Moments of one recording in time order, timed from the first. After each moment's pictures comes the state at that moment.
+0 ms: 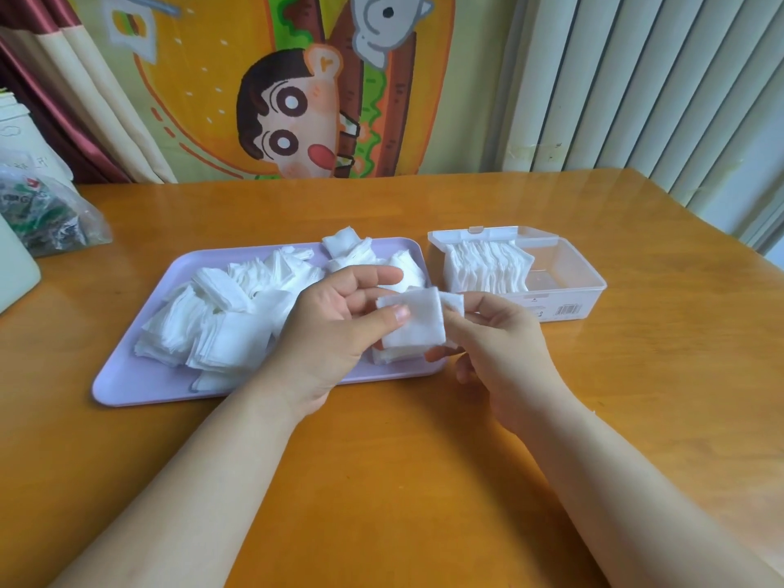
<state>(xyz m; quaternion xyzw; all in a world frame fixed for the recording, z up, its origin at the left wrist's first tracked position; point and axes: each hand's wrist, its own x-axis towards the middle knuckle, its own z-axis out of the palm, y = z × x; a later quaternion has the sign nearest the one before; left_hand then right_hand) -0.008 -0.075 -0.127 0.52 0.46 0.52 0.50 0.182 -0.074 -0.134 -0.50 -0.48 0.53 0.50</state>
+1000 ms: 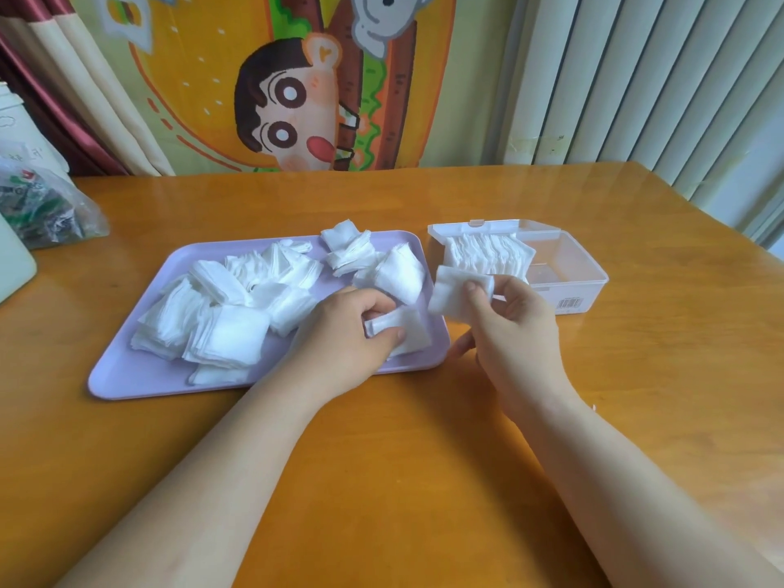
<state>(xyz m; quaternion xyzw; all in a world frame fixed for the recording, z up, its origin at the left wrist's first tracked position) -0.010 -0.054 -0.158 0.68 0.61 0.34 0.22 0.185 -0.073 -0.135 -0.57 -0.49 0.39 0.52</state>
